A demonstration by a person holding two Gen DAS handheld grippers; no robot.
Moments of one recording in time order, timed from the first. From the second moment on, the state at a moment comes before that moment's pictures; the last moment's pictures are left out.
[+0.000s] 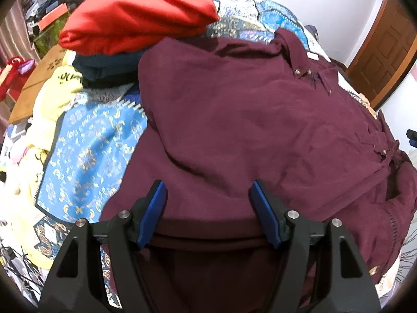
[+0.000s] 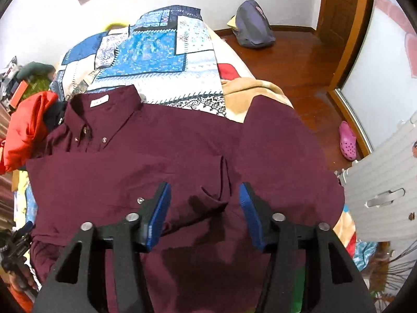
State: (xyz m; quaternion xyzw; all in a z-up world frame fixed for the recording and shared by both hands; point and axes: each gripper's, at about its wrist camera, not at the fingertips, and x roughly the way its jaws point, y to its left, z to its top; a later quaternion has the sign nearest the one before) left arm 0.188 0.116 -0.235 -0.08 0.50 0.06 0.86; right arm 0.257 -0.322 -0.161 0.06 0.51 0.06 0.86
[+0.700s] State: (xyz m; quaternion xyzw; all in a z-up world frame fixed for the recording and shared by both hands) left arm 0.239 0.035 -0.148 -0.02 0.42 -0.03 0.91; right arm 0.239 -0.381 -0.151 0.10 0.49 0.04 0.87
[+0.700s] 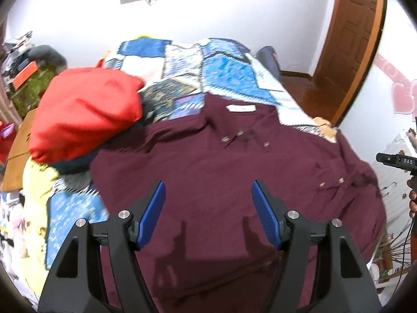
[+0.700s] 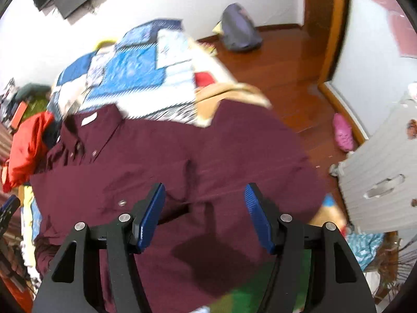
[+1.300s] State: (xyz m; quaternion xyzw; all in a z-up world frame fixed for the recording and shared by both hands) left arm 0.271 -0.031 -0.170 0.00 0.44 -0.08 0.89; right arm 0.236 -0.511 -0.261 0.33 0.53 -0.05 0.78
